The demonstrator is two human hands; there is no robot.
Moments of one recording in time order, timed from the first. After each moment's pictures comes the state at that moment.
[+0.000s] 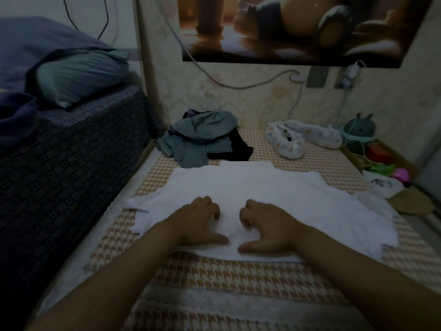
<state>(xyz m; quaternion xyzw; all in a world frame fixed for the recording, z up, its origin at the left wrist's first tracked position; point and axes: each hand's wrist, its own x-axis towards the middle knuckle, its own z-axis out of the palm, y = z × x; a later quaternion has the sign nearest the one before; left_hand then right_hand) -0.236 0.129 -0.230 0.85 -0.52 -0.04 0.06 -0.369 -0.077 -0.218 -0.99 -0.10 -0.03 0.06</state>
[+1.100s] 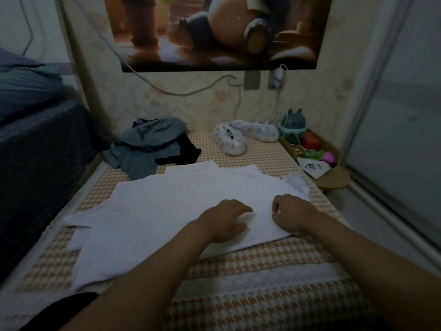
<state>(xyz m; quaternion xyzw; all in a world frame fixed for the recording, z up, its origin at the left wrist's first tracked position) -0.367 -0.025 -0.216 0.79 -0.59 -0.12 0.11 -0.503 -0.219 -0.222 -0.96 0.26 0.00 0.11</state>
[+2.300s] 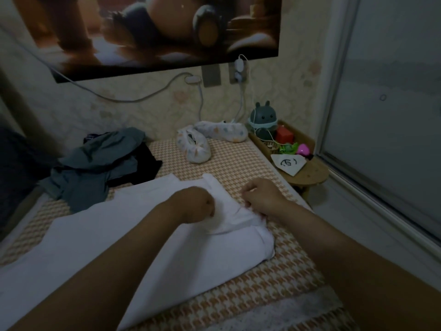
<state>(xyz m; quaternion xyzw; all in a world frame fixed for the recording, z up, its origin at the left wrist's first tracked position) -0.316 -0.143 -0.185 0.82 -0.56 -0.11 0.00 -0.472 -0.279 -0.208 -0.77 0.37 -0.17 0.49</state>
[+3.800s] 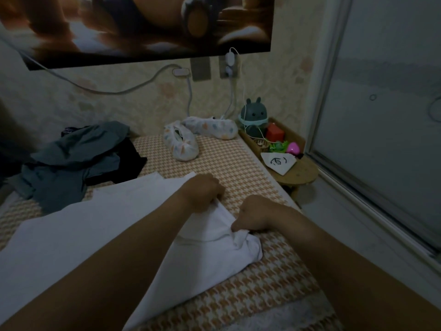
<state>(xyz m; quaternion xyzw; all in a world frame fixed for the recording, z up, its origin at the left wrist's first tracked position) -0.291 -0.220 -0.226 0.69 -0.72 0.08 -0.06 -0.478 -0.301 -0.228 -0.88 0.31 0.09 0.35</state>
